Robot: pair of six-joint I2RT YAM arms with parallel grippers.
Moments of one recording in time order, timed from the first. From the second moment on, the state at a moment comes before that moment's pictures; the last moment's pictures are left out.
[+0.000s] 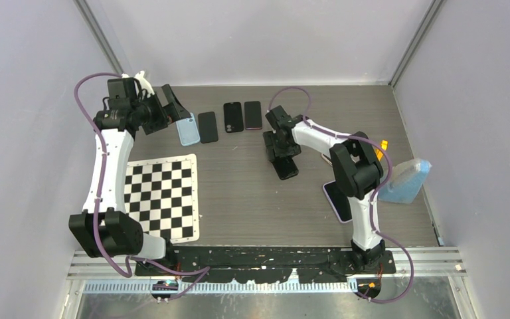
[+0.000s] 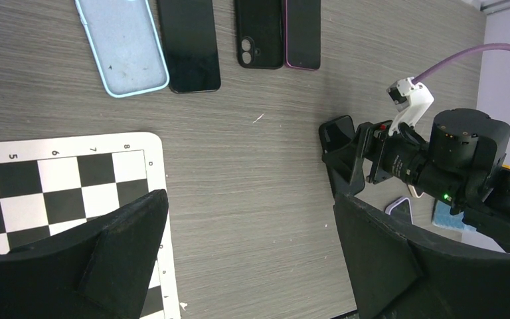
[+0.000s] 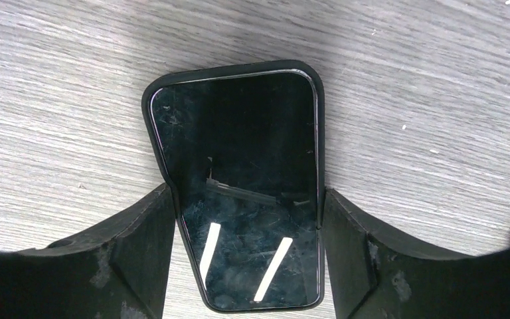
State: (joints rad) left arm 0.09 1.40 1.50 -0.80 0.39 -0.35; right arm 0.56 2.10 1.55 -0.63 0.13 0.29
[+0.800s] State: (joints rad) left arm -0.03 1.29 1.26 -0.46 0.58 -0.48; right arm 0.56 1.69 1.33 -0.34 0.00 0.47
